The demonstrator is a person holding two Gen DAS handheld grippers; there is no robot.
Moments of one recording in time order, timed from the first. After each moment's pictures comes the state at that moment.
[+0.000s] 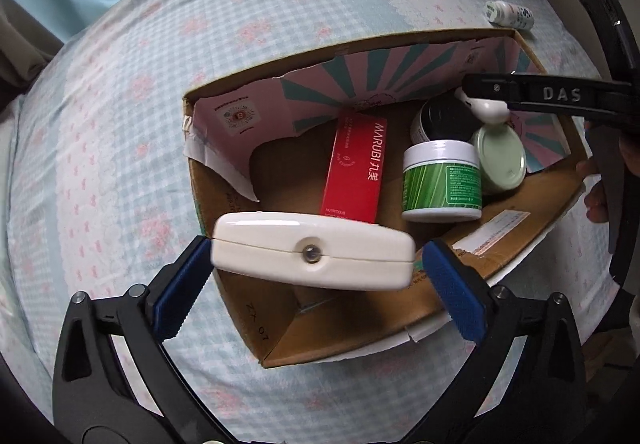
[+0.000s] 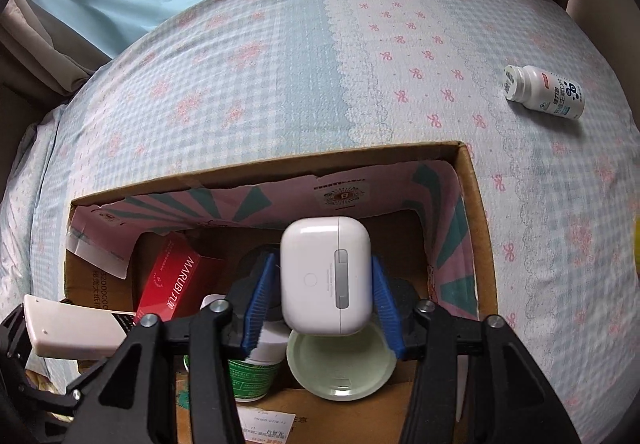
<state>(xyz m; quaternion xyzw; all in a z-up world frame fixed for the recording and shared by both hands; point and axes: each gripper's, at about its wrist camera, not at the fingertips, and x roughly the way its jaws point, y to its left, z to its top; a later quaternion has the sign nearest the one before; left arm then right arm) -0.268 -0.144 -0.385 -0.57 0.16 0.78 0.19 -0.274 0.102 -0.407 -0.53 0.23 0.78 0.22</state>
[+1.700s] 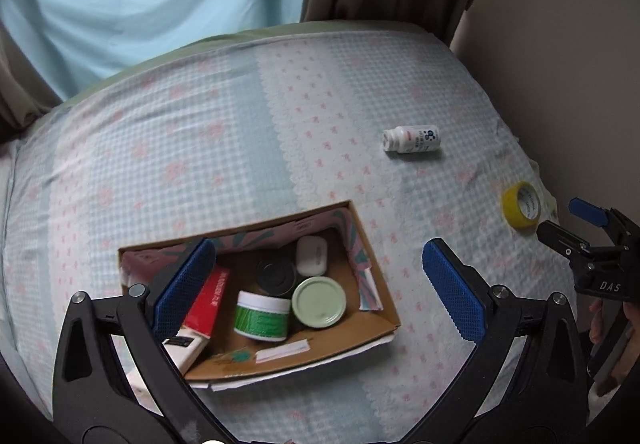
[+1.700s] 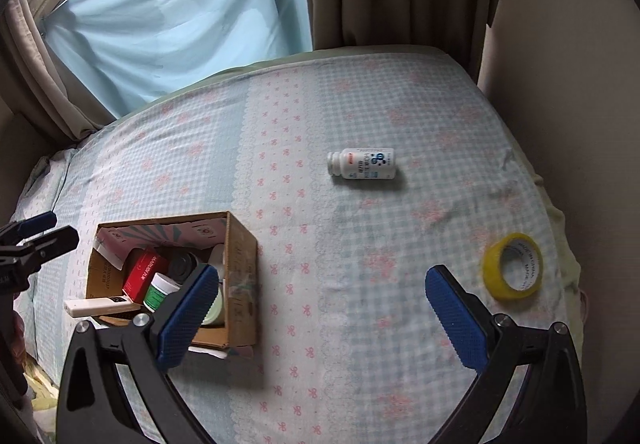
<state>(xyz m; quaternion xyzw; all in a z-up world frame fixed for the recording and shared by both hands) -0.269 0.033 -0.231 -0.50 0.08 0.83 0.23 -0.080 0.215 -0.246 -0.46 0.20 0.82 0.27</state>
